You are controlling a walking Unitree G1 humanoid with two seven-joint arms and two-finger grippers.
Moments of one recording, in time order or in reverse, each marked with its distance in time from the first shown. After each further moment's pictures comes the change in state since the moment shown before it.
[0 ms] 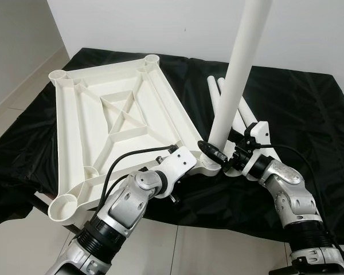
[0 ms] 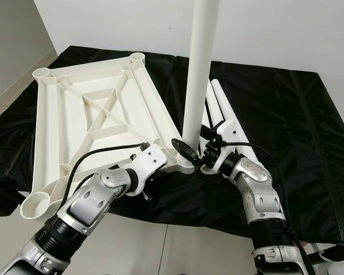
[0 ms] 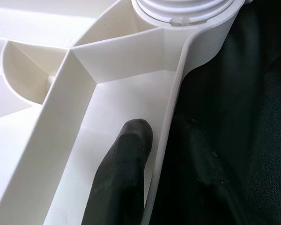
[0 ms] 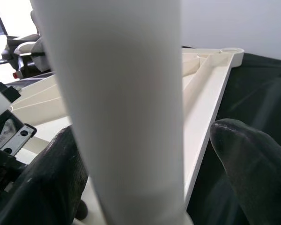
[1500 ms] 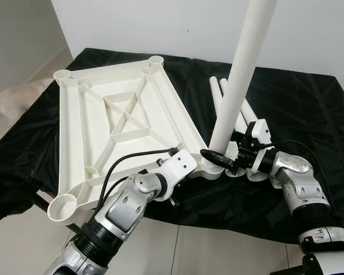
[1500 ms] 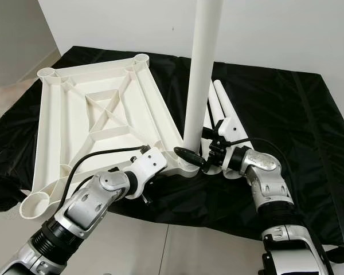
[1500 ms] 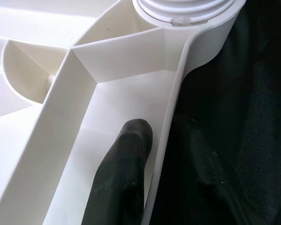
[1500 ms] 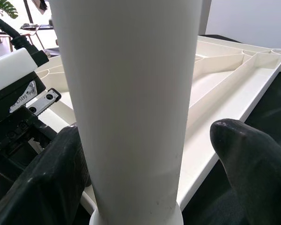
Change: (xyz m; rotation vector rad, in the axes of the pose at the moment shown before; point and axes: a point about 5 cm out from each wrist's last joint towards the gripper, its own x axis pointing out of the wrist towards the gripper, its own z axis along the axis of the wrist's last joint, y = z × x) left arm -0.003 -0.003 -0.002 0.013 0.002 -0.015; right arm -0.003 -0.014 -0.001 -0.090 0.092 0.215
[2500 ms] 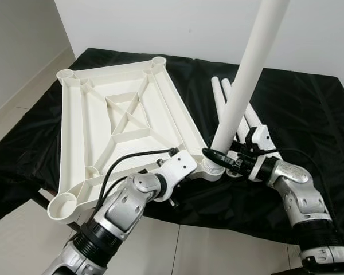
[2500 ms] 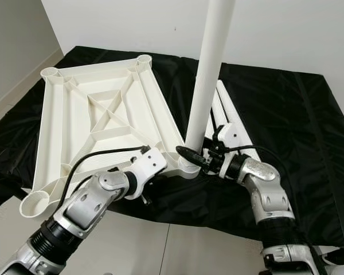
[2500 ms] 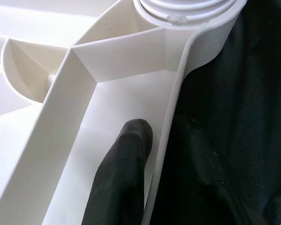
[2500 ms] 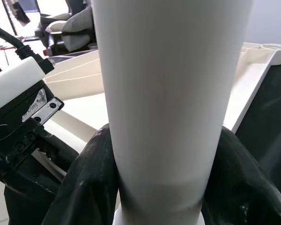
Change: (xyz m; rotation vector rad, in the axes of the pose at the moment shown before) left arm -0.001 0.001 -0.001 0.002 0.003 0.003; right arm -0.005 0.023 0.001 0.069 -0.026 -0.107
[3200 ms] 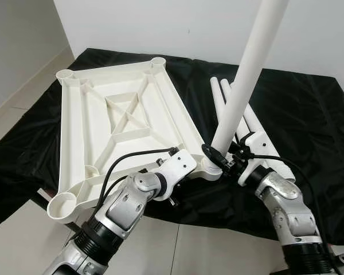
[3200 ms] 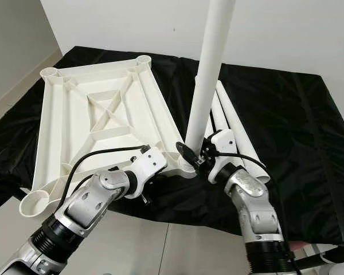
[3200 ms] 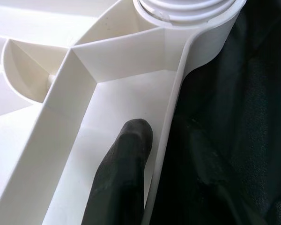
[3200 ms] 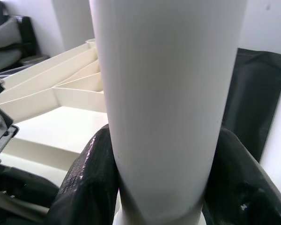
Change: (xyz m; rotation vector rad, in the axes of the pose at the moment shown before) left arm 0.003 -0.001 0.003 -0.016 -0.001 -0.005; right arm 0.010 0.024 0.000 0.049 -0.054 -0.350
